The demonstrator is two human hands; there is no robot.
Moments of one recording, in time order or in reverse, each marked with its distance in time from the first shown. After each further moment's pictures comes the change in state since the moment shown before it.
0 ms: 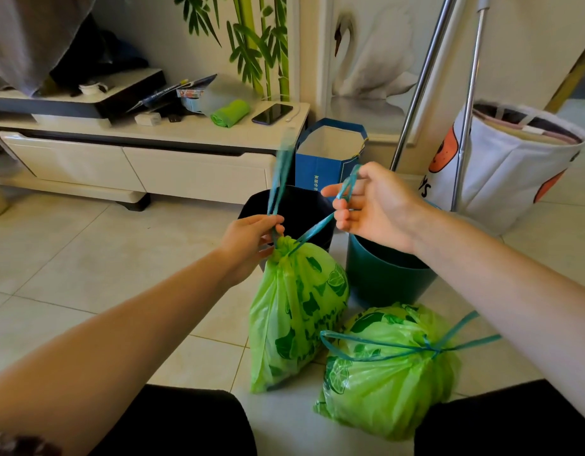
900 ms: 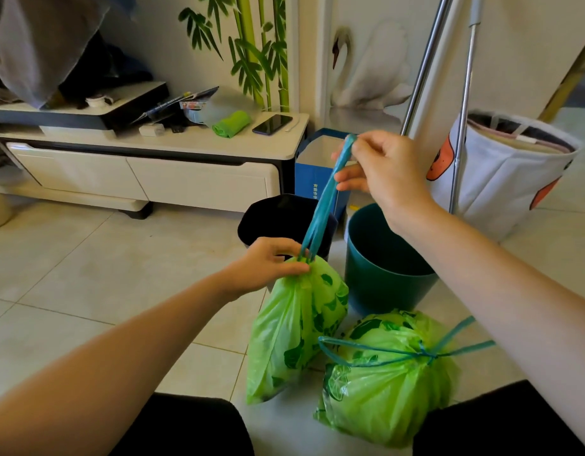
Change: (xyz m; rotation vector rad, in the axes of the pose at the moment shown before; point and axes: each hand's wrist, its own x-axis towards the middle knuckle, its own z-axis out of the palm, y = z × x) left_hand -0.016 -0.010 0.007 0.624 -0.337 0.293; right_hand -0.008 -0.028 0.020 -0.377 0.342 -0.662
